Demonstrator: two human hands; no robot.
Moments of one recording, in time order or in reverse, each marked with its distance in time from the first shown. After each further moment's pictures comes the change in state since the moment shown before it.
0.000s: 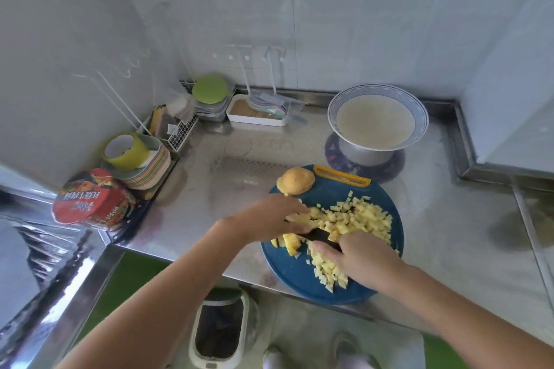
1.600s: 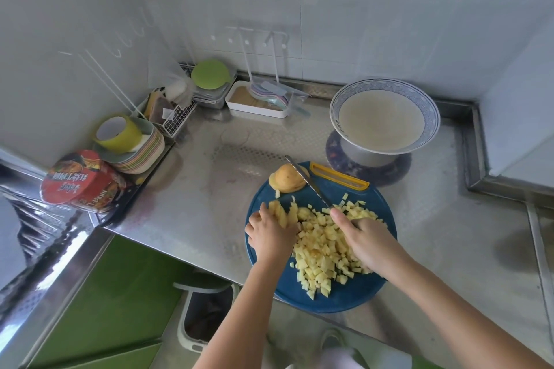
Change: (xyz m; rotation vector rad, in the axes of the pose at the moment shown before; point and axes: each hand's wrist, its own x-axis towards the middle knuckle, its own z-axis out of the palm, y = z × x) left_hand 0.047 0.034 0.090 -0.528 0.504 -0.953; right_hand 0.035 0.053 -0.010 0.467 0.109 0.080
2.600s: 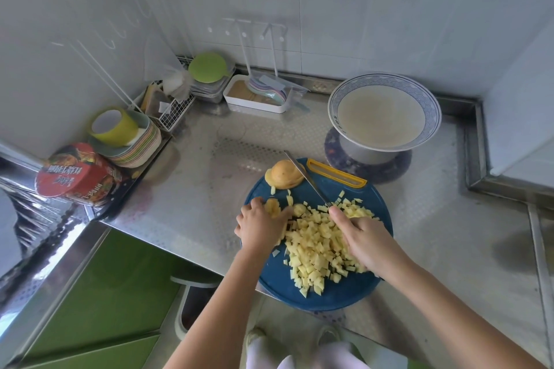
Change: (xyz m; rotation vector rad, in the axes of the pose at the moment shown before) left_hand 0.019 0.000 -0.007 0.122 0.008 0.014; right_hand 0.001 0.011 -0.004 0.093 -0.034 -0.030
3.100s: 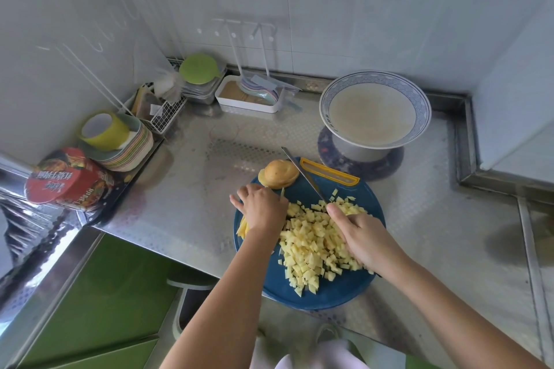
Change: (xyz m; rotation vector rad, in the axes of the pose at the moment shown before) left_hand 0.020 0.030 0.010 0.247 0.153 0.146; right_hand -0.004 0.001 -0.007 0.008 0.029 -0.006
